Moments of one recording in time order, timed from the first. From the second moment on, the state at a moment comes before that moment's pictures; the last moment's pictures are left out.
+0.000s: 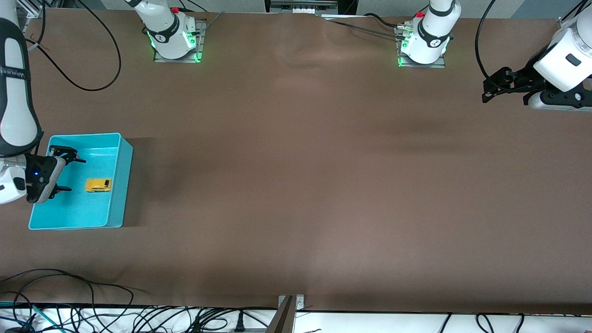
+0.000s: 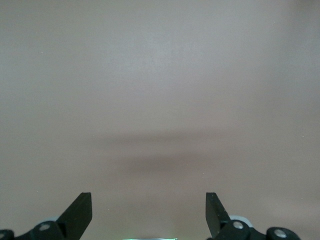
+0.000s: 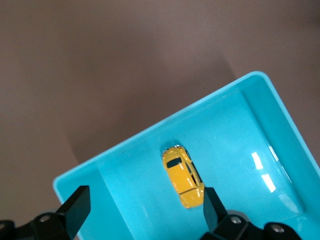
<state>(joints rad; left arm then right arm) -0.01 -0.04 -0.07 -1.60 -0.02 1.48 -0.06 -0.24 0.47 0.03 -1.52 0.08 1.81 -1.30</state>
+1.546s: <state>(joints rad) -0.01 -0.04 -0.07 -1.60 -0.02 1.48 -0.06 -0.21 0.20 0.20 -1.52 0.04 1.62 -0.22</state>
